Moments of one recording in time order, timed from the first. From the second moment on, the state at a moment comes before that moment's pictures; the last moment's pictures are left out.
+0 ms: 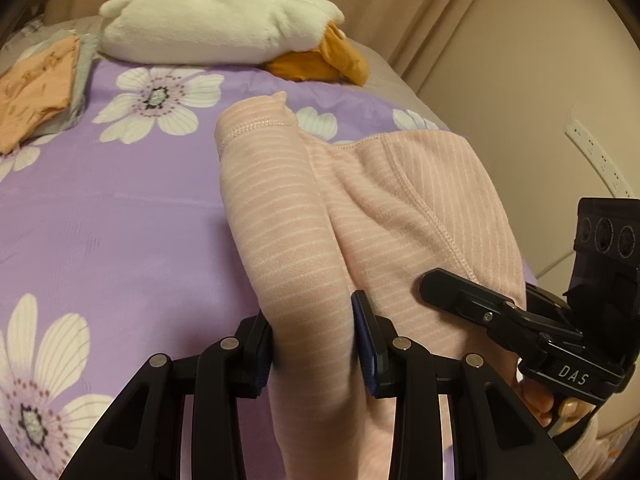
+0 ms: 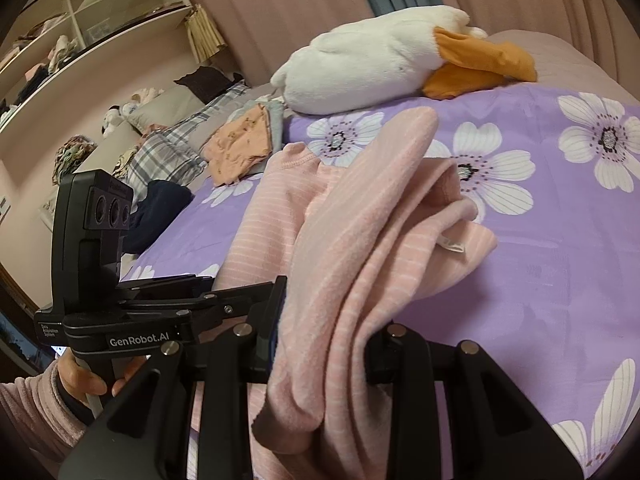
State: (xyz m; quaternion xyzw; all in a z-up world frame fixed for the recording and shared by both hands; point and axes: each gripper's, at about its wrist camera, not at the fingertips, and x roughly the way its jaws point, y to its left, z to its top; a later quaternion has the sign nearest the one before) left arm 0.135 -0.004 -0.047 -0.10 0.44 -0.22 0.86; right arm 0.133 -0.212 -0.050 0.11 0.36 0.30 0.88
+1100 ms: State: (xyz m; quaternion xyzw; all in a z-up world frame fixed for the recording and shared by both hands) left arm 0.163 0.056 -0.068 -0.13 0.45 -0.17 0.87; right arm 0.180 -0.135 -0.064 0.08 0.38 0.35 0.85
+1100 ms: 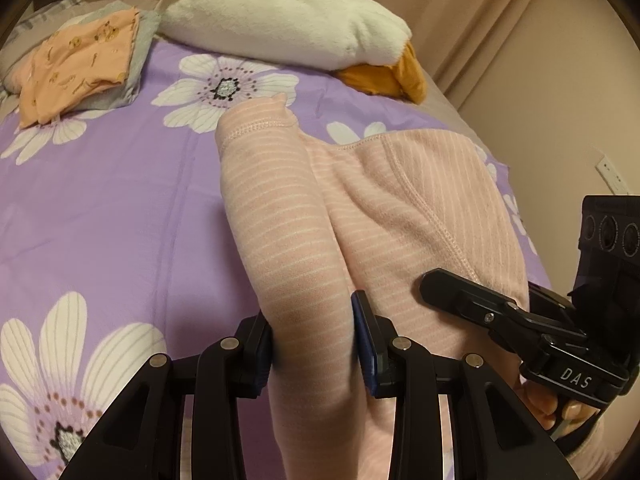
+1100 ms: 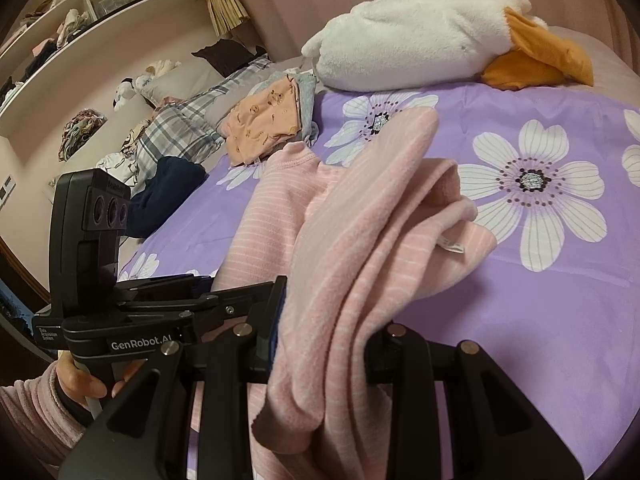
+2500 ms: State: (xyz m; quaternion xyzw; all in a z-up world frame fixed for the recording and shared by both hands) left arm 0.198 0.054 -0.112 -0.11 0.50 -0.15 0.85; right arm 0.227 -0.147 -0.133 0.13 0.45 0.31 0.82
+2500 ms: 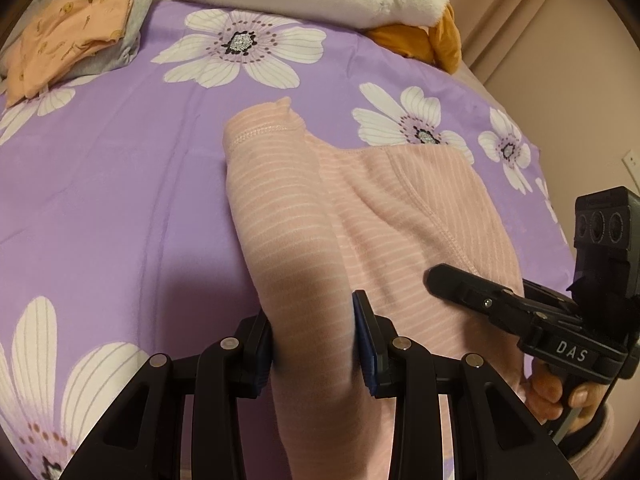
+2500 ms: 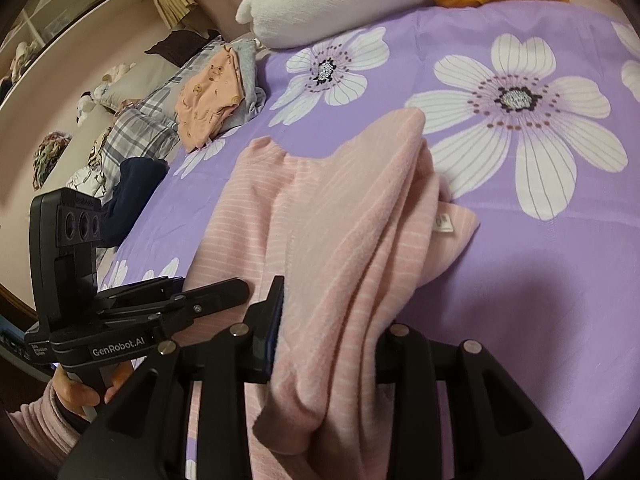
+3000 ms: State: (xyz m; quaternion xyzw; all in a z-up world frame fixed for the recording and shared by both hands) left arm 0.196 0.055 -0.115 -0.11 0.50 -0.14 0.85; right arm 0.231 -0.164 -0.152 0.18 0.48 0.30 0.81
